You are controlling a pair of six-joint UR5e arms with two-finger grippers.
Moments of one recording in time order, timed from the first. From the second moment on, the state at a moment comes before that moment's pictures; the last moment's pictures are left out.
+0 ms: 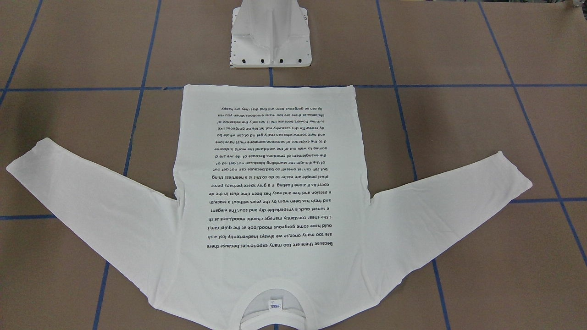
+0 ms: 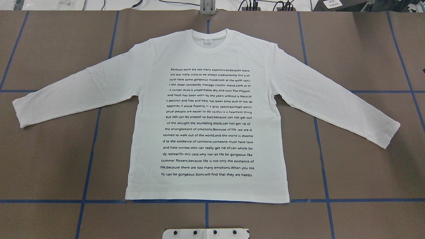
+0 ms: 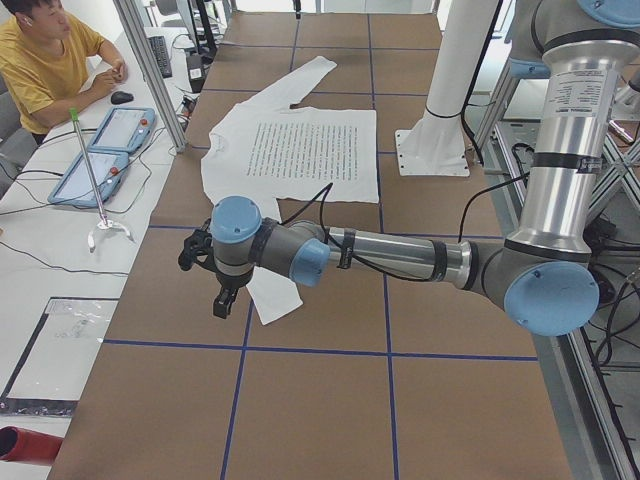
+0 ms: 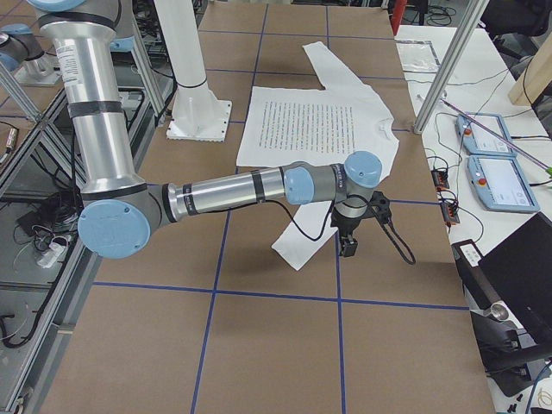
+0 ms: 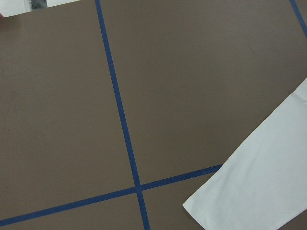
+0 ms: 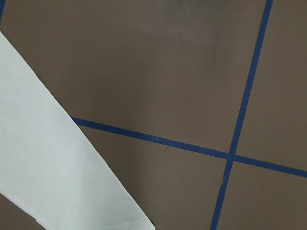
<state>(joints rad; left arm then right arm) -1.55 -1.68 -1.59 -1.82 -2.38 -0.04 1.43 -1.41 1.63 -1.66 2.33 -0.03</state>
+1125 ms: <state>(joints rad) -1.54 -1.62 -1.67 -1.84 -2.34 -0.04 1.23 -1.54 1.61 -1.34 2.34 0.32</state>
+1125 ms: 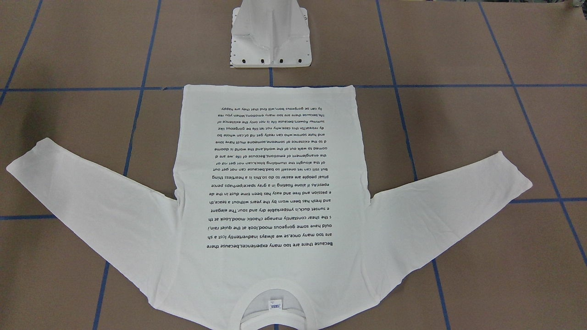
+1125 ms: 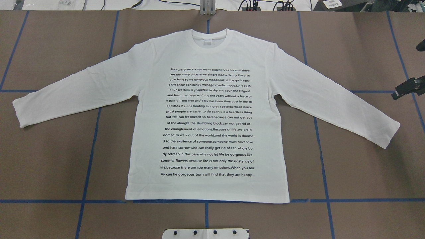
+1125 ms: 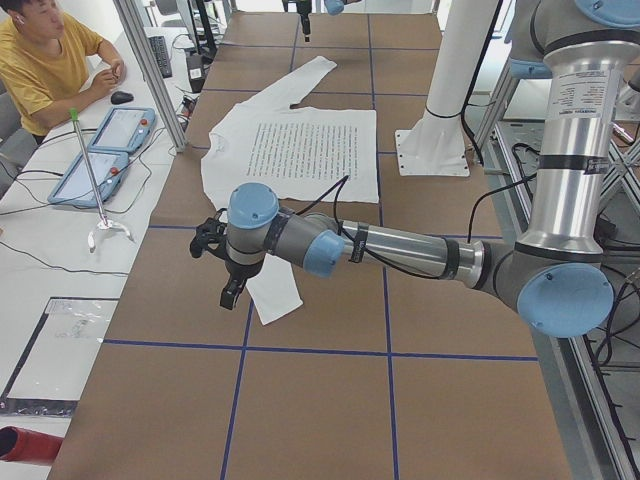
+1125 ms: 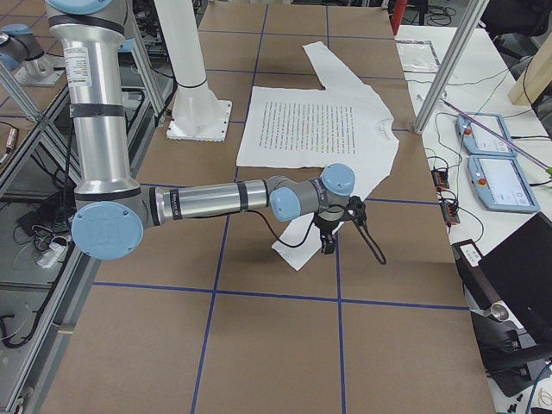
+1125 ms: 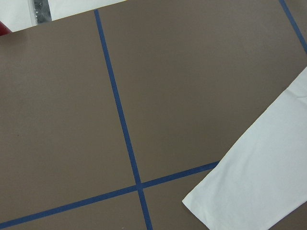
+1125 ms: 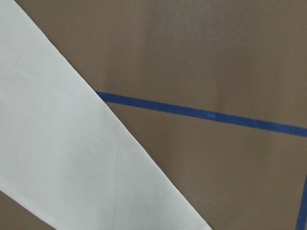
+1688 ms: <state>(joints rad) -1.53 -1.62 -1.67 -1.85 -2.39 -0.06 1.17 -1.61 1.56 -1.21 2.32 0.65</state>
